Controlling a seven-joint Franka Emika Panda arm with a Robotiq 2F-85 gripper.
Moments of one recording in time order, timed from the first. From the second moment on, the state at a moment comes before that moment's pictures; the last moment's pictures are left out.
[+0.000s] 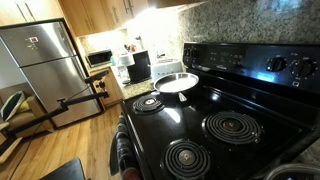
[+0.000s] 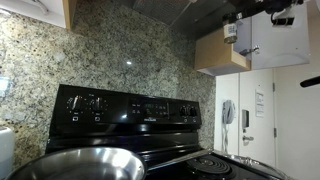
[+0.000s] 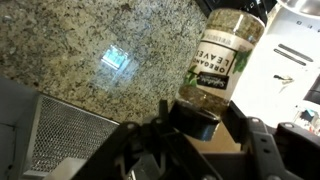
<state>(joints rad) 0.78 -0.59 -0.78 -2.37 -0.31 3.21 -0.77</state>
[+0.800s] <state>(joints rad) 1.04 -0.51 -1.00 -2.37 -0.31 3.20 -0.78</state>
